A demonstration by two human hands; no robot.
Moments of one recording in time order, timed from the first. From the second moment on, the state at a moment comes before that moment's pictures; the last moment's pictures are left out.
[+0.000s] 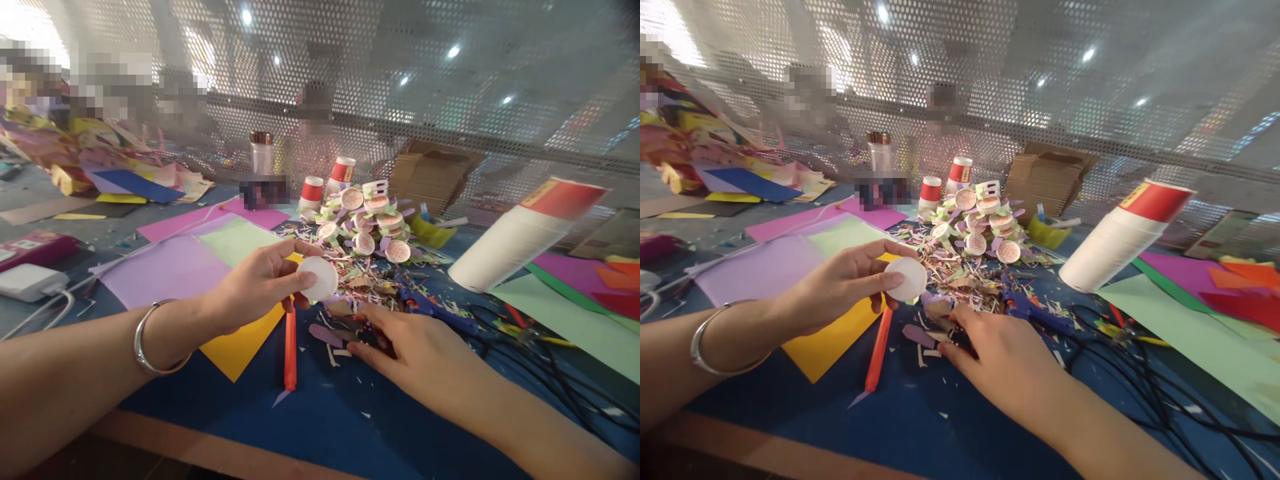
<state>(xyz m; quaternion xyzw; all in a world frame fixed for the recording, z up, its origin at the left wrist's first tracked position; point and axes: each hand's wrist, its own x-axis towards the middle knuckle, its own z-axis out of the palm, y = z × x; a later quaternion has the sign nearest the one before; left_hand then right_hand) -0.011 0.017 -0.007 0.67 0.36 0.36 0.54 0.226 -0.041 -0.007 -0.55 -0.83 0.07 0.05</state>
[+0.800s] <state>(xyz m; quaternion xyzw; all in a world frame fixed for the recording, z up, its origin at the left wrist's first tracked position) -0.012 0.014 -0.014 0.72 0.31 0.35 0.51 0.235 -0.041 -0.011 -0.49 -0.86 -0.03 0.11</state>
